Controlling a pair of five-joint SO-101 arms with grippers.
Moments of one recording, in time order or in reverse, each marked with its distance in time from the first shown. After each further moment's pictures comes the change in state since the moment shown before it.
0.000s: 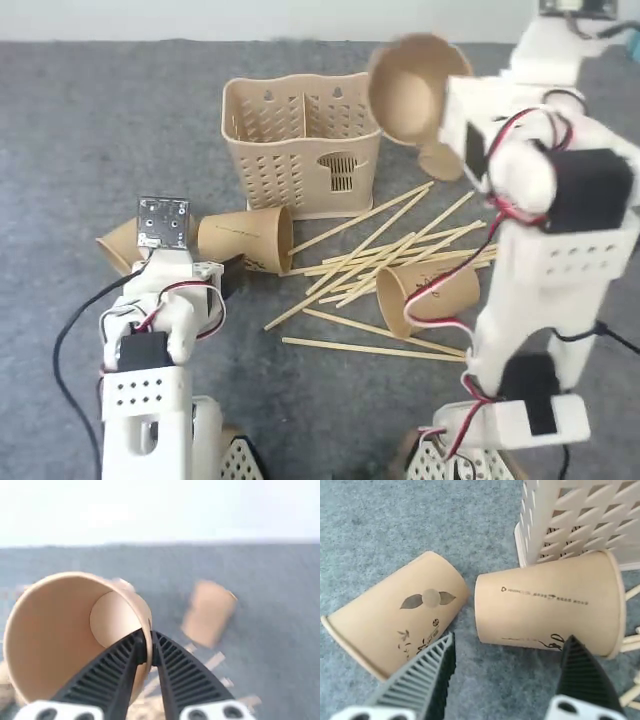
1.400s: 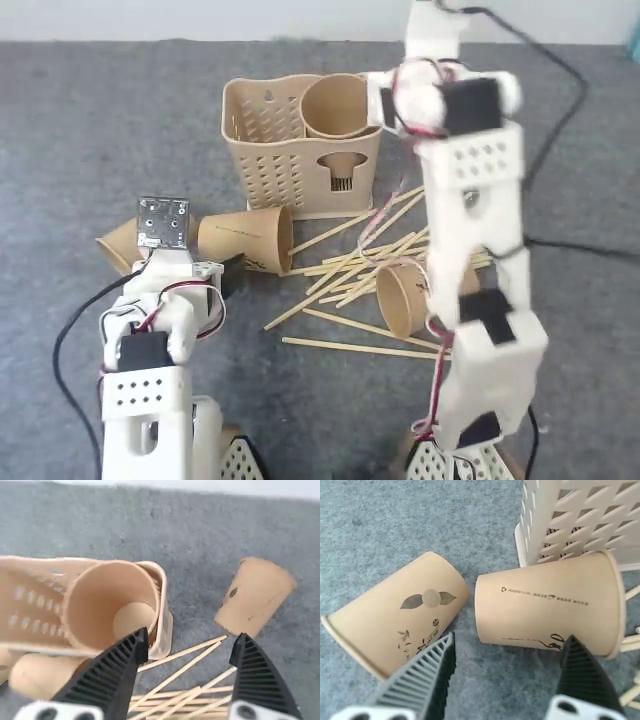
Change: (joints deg) left arm 0.0 0.0 0.1 0.0 0.0; right arm -5.5 18.1 -3.1 -1.7 -0.7
